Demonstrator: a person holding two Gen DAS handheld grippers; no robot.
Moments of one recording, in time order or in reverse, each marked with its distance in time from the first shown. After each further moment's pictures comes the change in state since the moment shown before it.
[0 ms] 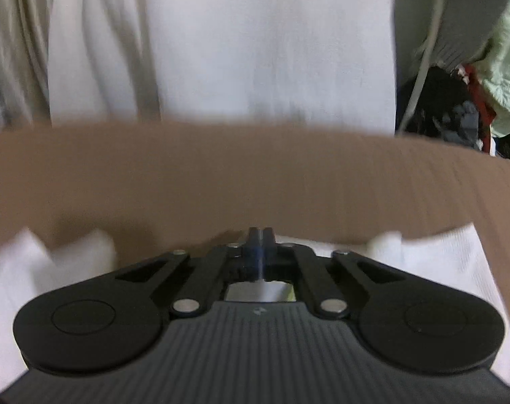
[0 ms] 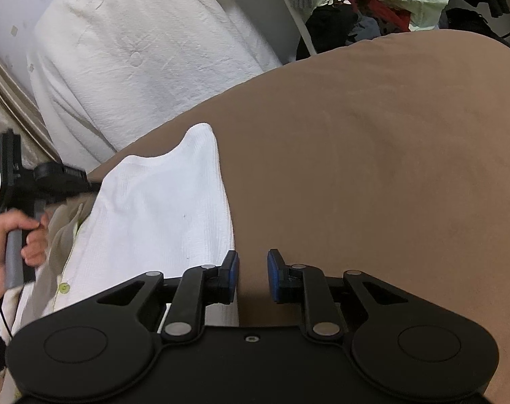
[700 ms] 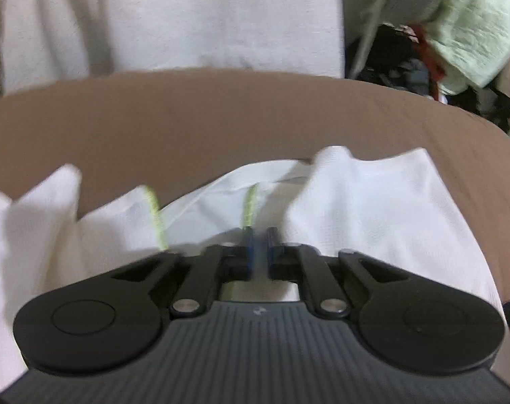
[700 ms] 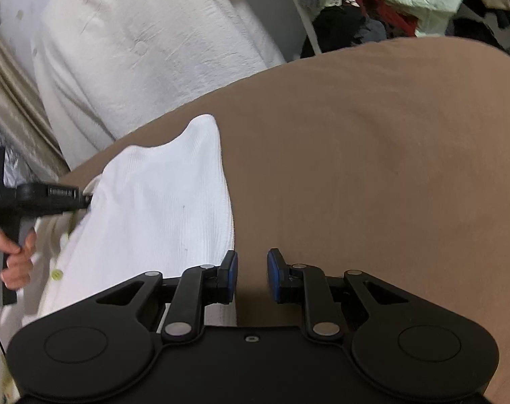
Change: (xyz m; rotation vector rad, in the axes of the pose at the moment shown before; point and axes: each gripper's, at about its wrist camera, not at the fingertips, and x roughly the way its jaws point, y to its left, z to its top) left arm -0.018 -0.002 -0.051 0.034 0.130 -0.239; right arm -0.002 0.006 -0.003 -0.061 0.015 -0.026
